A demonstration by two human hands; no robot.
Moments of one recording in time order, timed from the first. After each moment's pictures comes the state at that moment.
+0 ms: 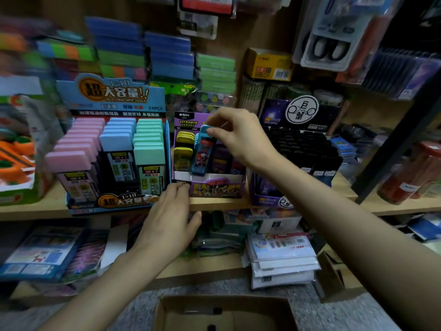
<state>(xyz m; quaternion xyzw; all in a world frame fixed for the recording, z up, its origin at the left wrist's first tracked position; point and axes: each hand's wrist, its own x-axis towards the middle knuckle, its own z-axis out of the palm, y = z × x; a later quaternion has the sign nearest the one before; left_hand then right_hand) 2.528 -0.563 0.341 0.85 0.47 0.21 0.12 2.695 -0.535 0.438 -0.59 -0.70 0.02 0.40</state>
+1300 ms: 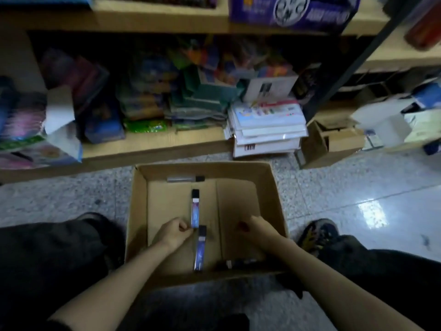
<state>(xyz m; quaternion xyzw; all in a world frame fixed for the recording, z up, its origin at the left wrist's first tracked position) 2.507 -0.712 -0.006 0.64 0.58 -0.11 0.49 2.725 -0.811 0.030 -0.74 -0.52 0.43 -0.02</state>
